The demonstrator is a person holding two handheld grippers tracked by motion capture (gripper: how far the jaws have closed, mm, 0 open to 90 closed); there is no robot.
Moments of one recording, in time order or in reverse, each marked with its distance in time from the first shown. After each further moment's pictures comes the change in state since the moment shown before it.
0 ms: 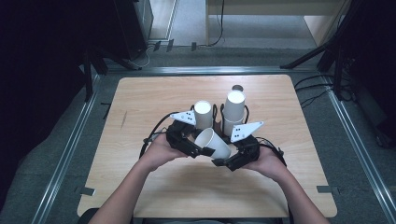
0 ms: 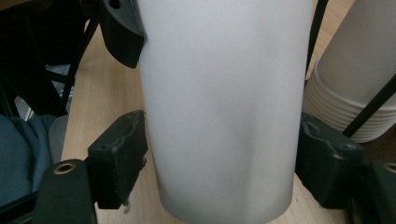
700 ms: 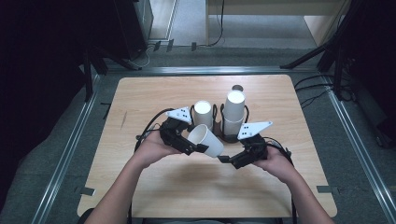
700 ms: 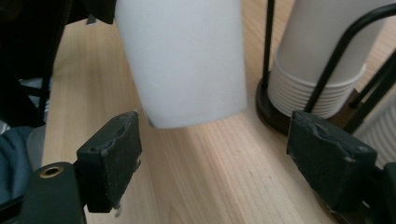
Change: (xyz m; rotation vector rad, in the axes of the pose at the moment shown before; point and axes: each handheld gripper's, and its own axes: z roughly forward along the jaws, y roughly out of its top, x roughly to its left) left arm 0.001 0.003 -0.020 0.052 0.095 0.024; right arm -0.004 -0.008 -0.016 -0.023 -0.100 0.061
